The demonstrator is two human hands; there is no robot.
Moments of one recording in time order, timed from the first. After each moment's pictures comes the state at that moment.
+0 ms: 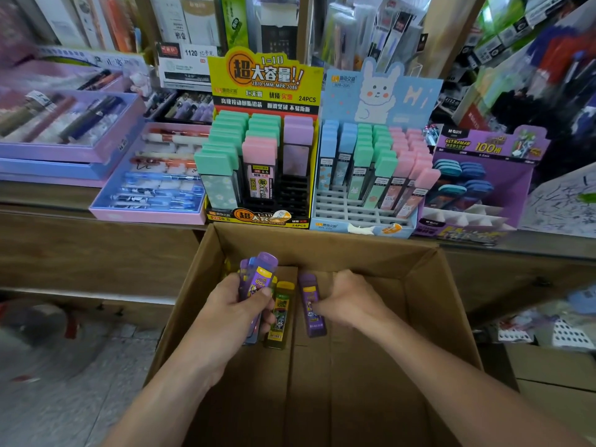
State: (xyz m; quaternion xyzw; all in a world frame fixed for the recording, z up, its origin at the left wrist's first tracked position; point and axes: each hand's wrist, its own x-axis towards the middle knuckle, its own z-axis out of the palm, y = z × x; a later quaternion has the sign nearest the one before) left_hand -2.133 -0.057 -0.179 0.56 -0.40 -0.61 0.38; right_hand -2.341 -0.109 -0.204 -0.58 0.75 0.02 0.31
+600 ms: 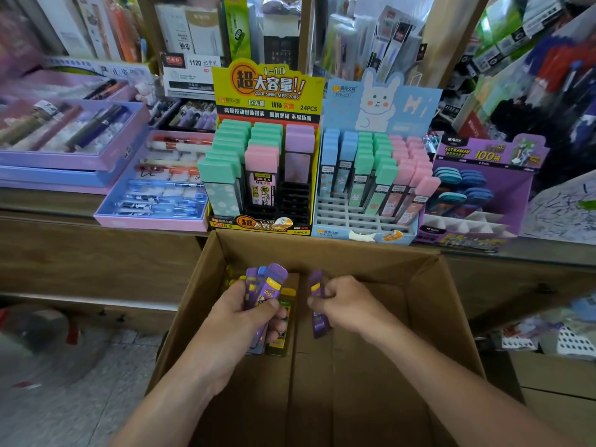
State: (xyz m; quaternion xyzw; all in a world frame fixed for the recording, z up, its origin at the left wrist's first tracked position) left_hand -2.139 -0.055 -0.169 0.55 -0.38 -0.64 0.38; right_hand -2.344 -0.105 -0.199 -0.57 0.71 -0.08 0.41
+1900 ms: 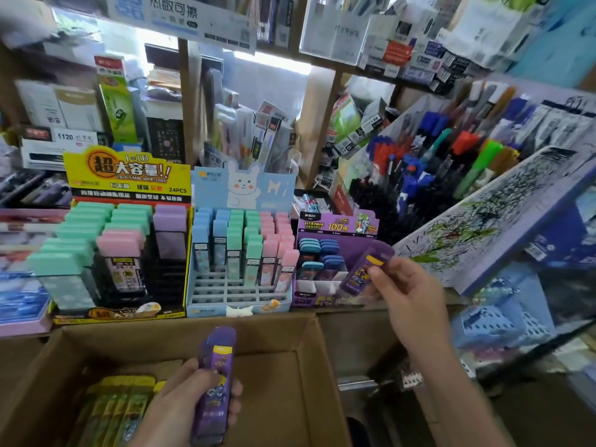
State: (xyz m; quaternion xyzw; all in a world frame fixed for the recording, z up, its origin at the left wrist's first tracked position) left_hand -2.241 -0.071 -0.142 0.49 -0.28 -0.74 0.37; right_hand -2.546 -0.084 -0.079 -0.50 0.62 -0.57 0.20
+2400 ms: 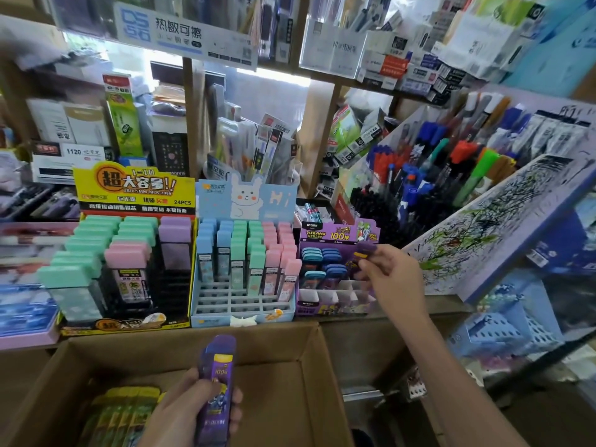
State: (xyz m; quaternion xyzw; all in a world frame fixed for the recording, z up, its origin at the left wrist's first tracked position) left_hand -2.239 -0.072 -0.137 0.49 -0.26 -0.74 0.37; right_hand -2.558 -0.134 -0.081 -0.52 0.68 -0.50 0.16
